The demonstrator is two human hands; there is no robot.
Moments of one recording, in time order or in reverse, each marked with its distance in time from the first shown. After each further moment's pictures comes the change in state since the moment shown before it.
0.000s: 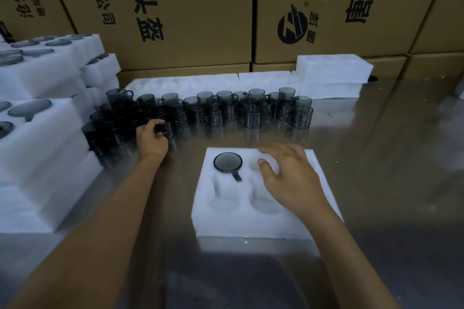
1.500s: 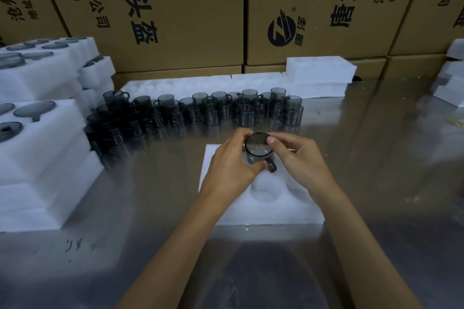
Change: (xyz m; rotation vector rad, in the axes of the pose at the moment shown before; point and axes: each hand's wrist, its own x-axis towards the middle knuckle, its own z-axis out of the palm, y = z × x) left_hand -0.183 0.109 0.002 -0.051 -0.461 0.484; right_hand 0.003 -0.001 -0.025 0.666 0.067 0.088
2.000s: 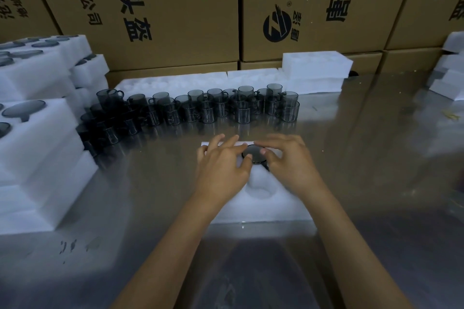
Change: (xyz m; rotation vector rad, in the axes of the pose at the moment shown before) left_hand -0.004 -0.005 0.000 0.425 -0.084 -0.018; right_hand -0.002 0.010 0.005 -0.529 -0.034 -0.065
